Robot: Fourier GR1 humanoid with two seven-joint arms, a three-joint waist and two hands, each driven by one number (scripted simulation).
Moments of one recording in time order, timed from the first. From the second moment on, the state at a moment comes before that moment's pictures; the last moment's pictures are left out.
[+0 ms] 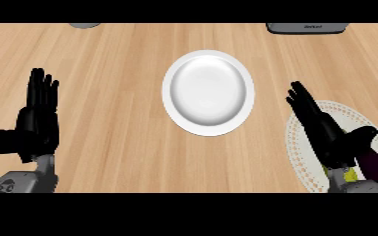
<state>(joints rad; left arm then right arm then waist) -0.09 0.36 -0.07 -1.50 0.33 0.46 -0.17 -0.05 -0.41 0.22 -1.57 -0.34 -0.10 0.03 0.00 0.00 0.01</state>
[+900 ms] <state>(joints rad) -0.04 0.42 -0.19 -1.38 0.27 0.17 -0.15 0.09 -0.49 0.11 -1.42 -0.02 -0.30 -0.34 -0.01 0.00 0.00</state>
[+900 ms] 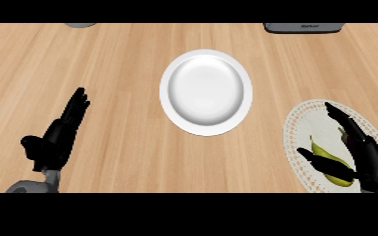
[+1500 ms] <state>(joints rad) -0.03 0.40 -0.17 -1.35 0.24 0.14 -0.18 0.29 -0.71 0.02 -1.66 0.16 -0.32 -0.06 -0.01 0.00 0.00</state>
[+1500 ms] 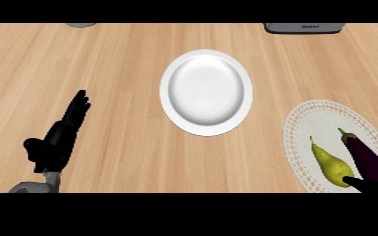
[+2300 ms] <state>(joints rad) -0.05 0.37 -0.13 -1.33 0.21 0.09 -0.16 0.24 -0.83 0.07 -1.72 0.32 0.01 0.42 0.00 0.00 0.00</state>
